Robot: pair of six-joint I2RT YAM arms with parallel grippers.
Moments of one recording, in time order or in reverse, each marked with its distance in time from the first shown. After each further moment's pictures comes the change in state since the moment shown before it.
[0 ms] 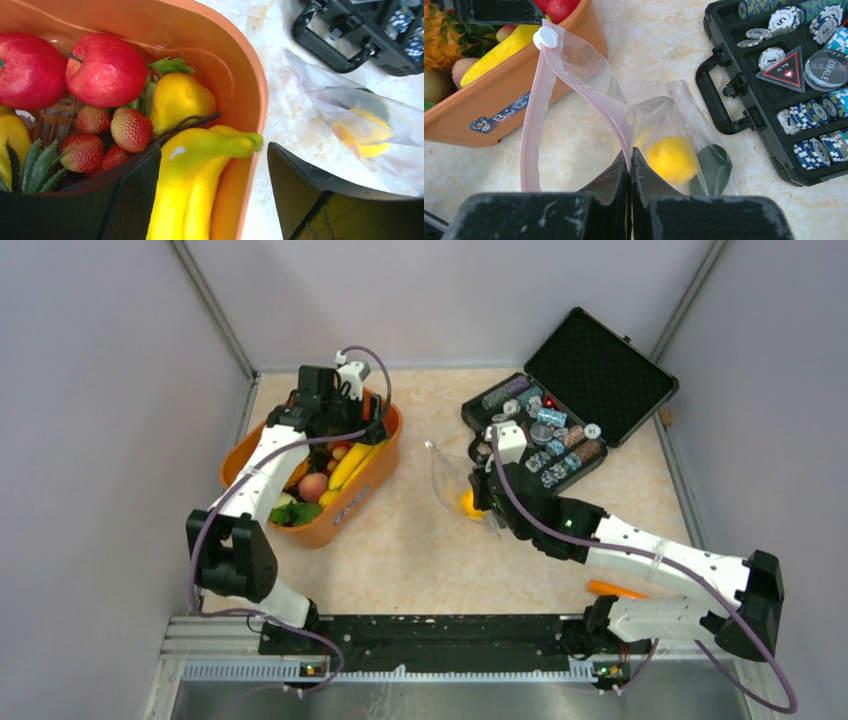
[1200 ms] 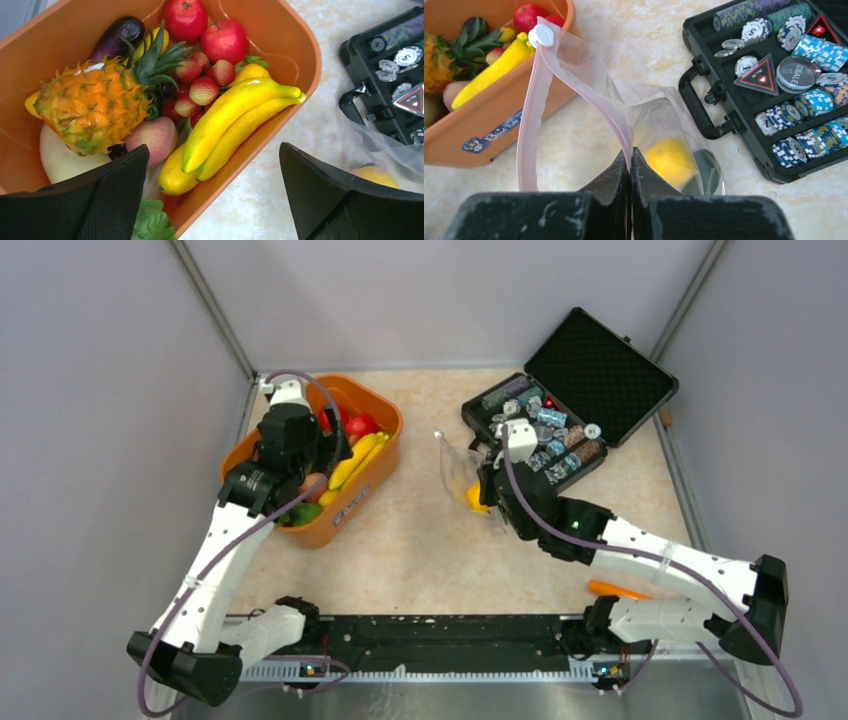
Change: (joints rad) left arm -0.159 -0.484 -0.134 -0.166 -0.681 -0.372; right arm 0.000 -0.047 0.000 0.003 0.092 0.000
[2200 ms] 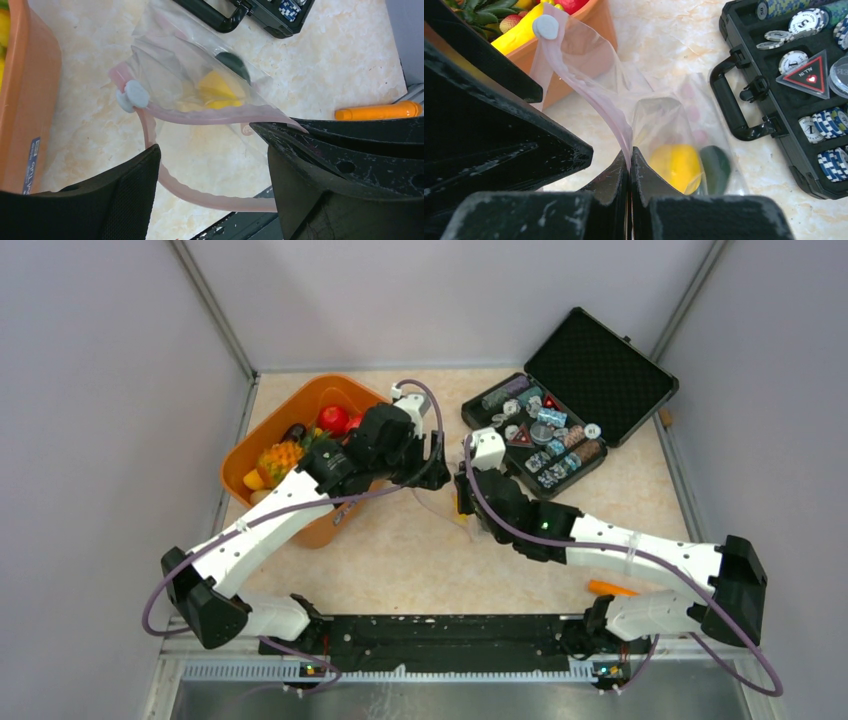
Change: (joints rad) left arm -0.415 0.285 0.134 0.016 0.320 -0.058; right arm 0.055 0.147 -0.006 0.098 -0.048 -0.026
